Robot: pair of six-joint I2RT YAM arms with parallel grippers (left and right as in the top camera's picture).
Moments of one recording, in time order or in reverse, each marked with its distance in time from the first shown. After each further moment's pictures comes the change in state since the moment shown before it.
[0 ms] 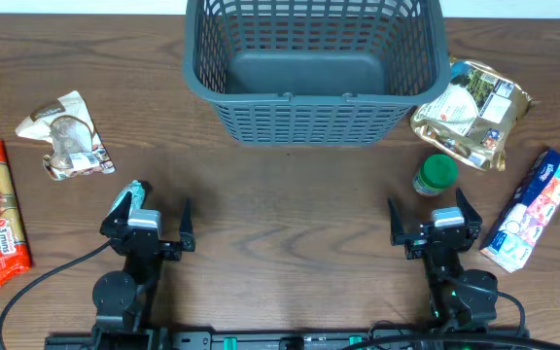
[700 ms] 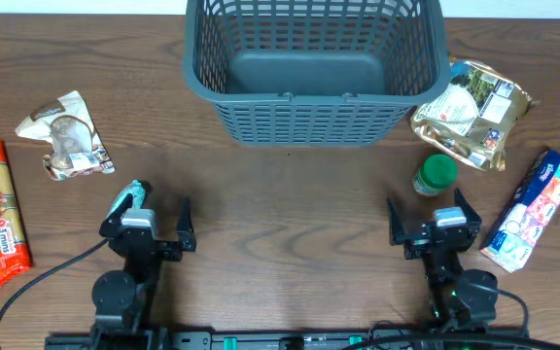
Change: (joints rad) left arm 0.000 0.000 0.030 -0.066 0.000 -0.127; right arm 0.000 0.001 0.000 0.000 -0.014 0.080
